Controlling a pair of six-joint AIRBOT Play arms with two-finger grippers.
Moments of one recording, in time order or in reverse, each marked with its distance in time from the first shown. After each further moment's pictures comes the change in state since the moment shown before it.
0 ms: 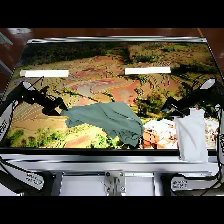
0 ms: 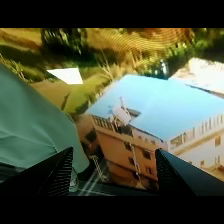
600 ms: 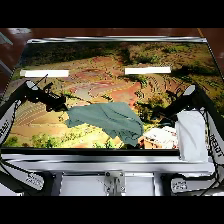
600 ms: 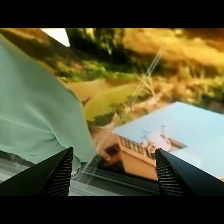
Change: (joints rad) left arm -0.039 0.020 0.000 -0.039 0.048 0.098; right arm 0.142 -0.019 -0.147 0.016 -0.024 -0.019
